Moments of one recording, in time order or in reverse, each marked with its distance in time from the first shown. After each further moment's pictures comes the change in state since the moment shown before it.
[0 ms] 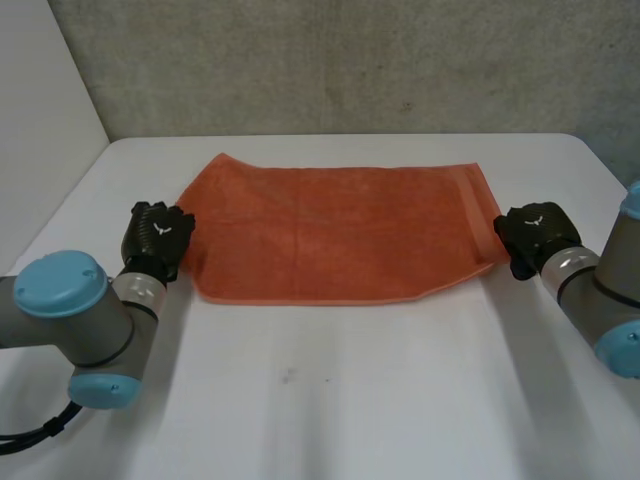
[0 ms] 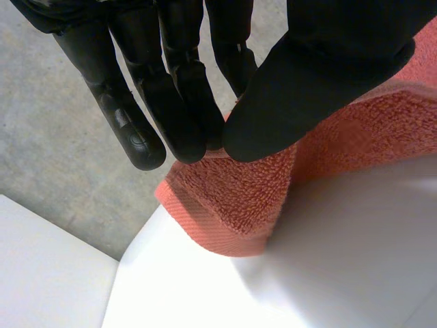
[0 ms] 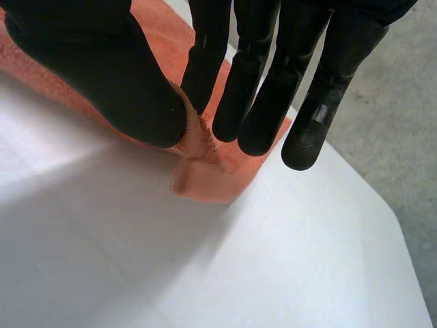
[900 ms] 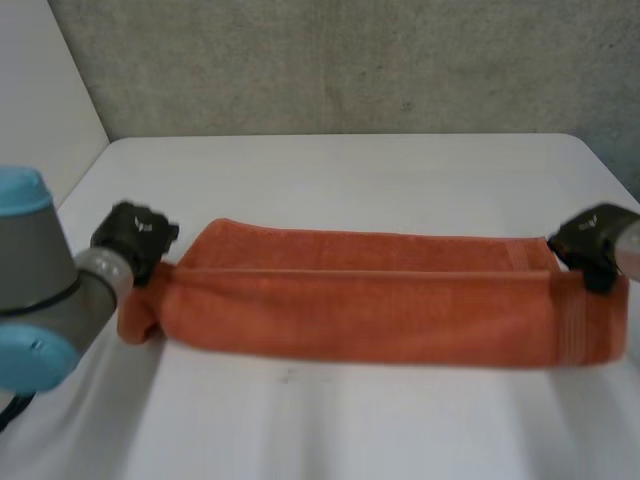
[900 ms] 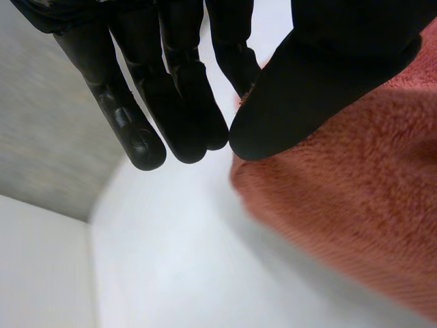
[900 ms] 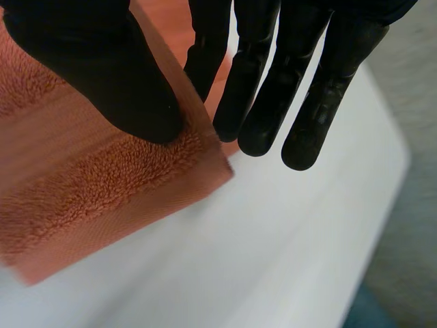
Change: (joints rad) left arm 0.025 0.189 0.179 -0.655 0.009 0.133; right arm -0.098 -0.102 -0.234 0.640 0.038 -0.373; left_hand 0.000 0.000 0.000 0.000 0.000; right_hand 0.000 0.000 0.000 0.000 0.000
